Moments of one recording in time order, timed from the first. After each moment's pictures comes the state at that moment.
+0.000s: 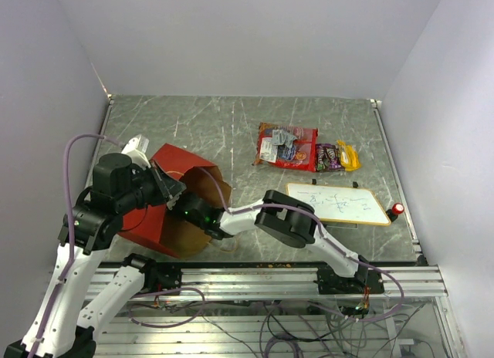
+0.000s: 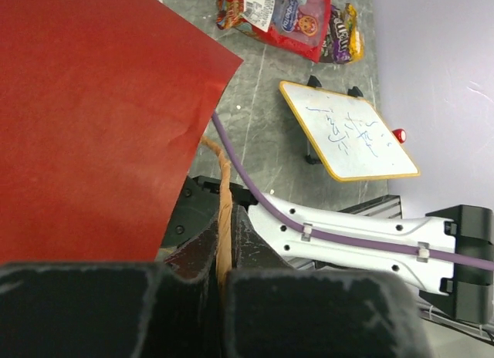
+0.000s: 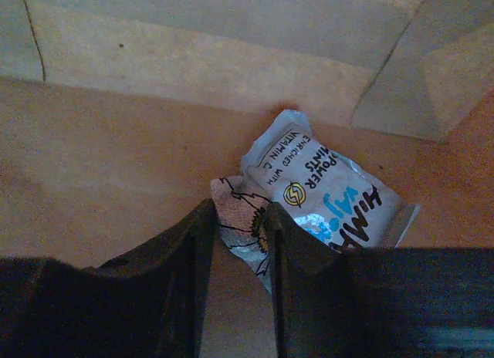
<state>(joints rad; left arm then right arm) -0.33 0.70 1.09 -0.89 0.25 -0.66 1.22 2.42 1.49 0.67 0.22 -0.17</state>
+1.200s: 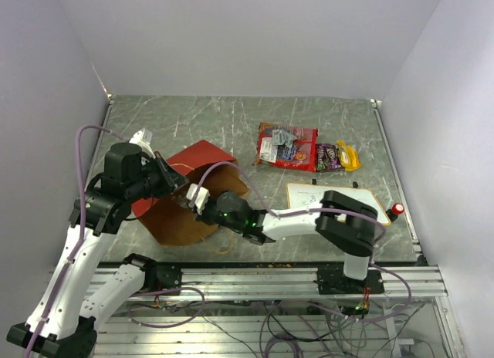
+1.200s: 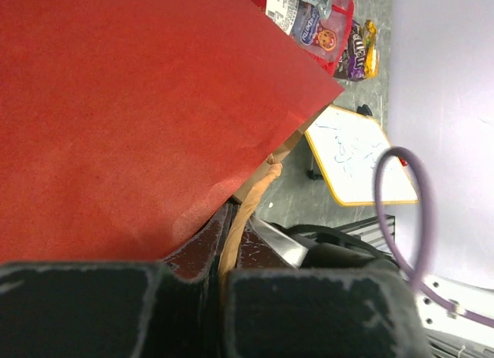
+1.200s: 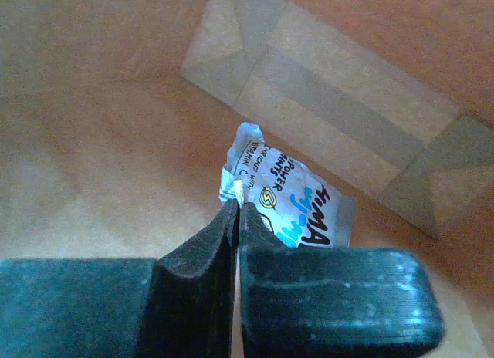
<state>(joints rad) -0.33 0.78 1.08 -0.86 0.19 -0.73 1.22 1.91 0.99 0.72 0.09 -0.22</state>
